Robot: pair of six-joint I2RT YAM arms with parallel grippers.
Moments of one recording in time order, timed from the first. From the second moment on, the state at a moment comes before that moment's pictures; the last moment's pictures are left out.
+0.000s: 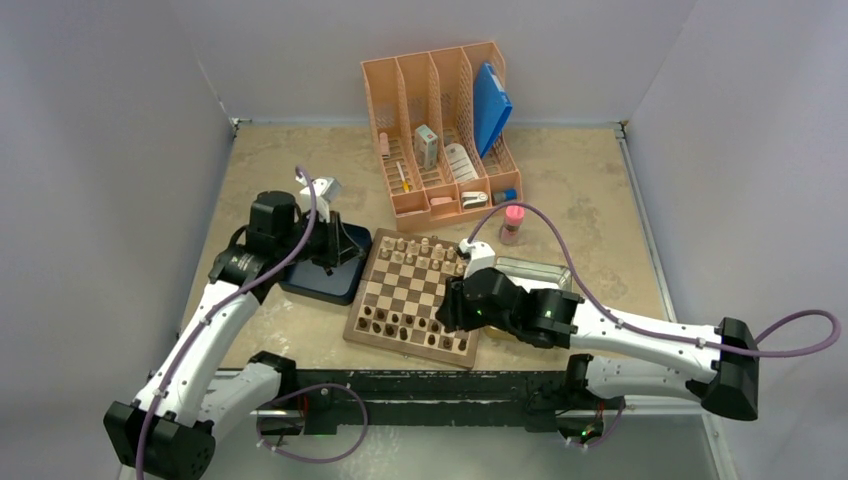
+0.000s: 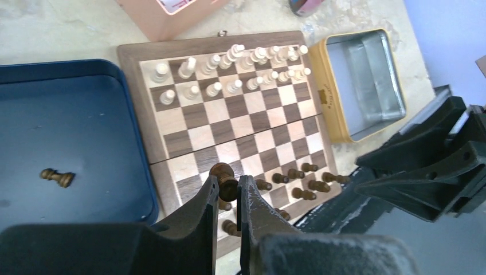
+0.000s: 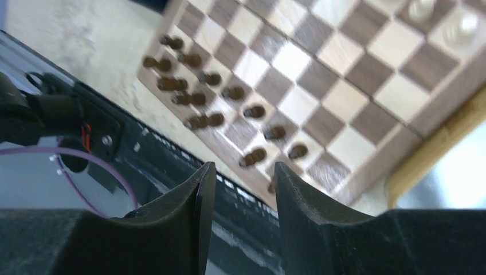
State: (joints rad) left arm -0.29 0.95 0.91 -0.60 0.49 -0.26; right arm 1.17 1.04 0.77 -0.40 0.25 0.77
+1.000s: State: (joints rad) left arm -0.29 0.92 0.82 -0.56 0.42 -0.20; right arm 1.34 1.13 0.77 -0.74 0.35 1.06
